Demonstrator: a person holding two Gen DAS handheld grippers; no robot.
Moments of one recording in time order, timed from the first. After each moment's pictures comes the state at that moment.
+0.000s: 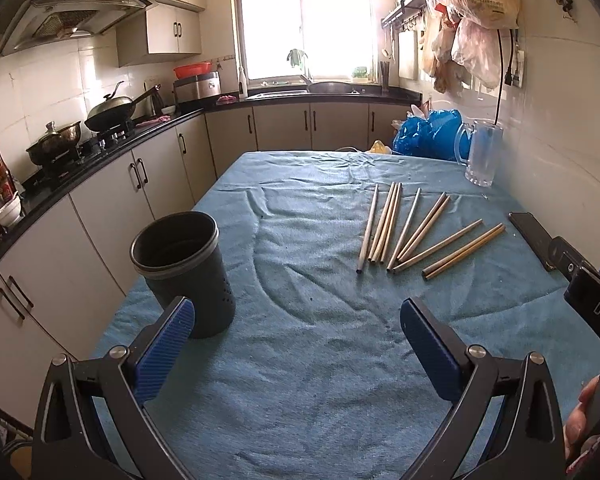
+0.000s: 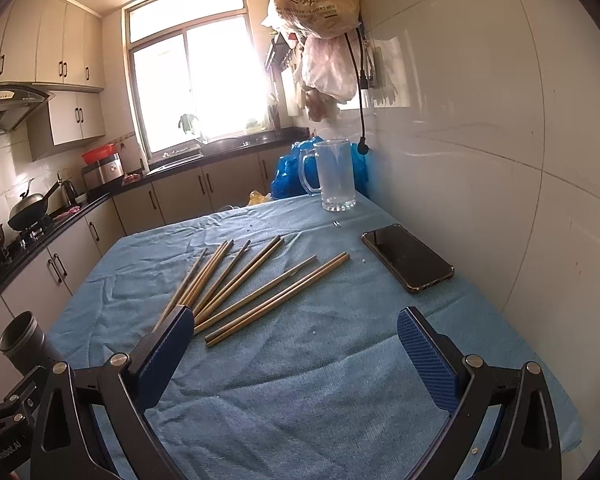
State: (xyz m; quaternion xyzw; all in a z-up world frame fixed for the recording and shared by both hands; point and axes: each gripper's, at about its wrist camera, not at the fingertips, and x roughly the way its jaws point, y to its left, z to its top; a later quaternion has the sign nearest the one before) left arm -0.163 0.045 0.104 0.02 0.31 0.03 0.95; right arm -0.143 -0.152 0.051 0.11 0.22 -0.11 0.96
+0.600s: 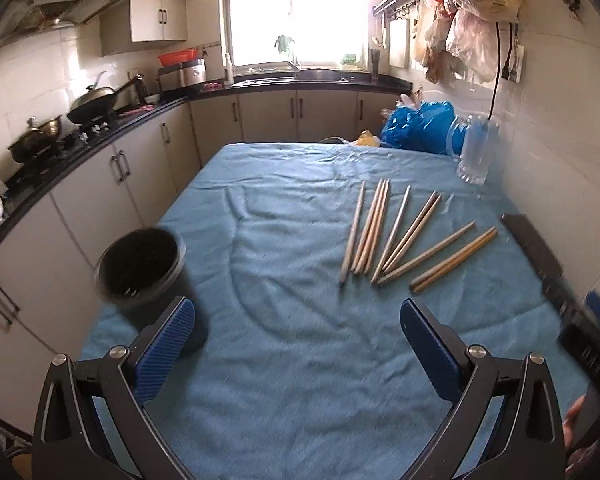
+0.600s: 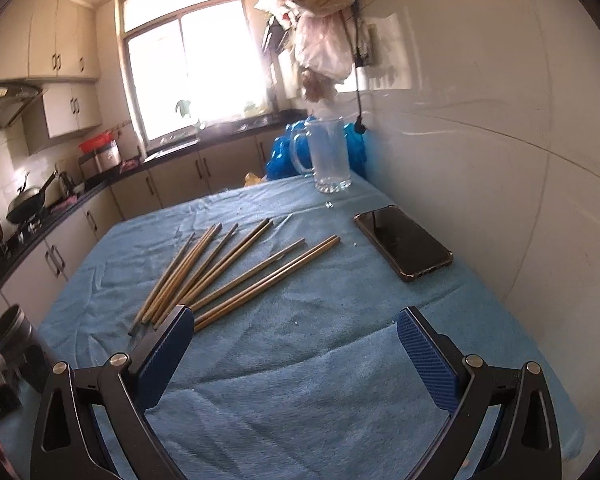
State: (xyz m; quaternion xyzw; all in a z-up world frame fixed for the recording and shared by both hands) left arm -0.119 0.036 0.113 0.01 0.34 0.00 0.94; right arm -0.122 -0.177 0.038 0.10 0.26 -0.09 0.96
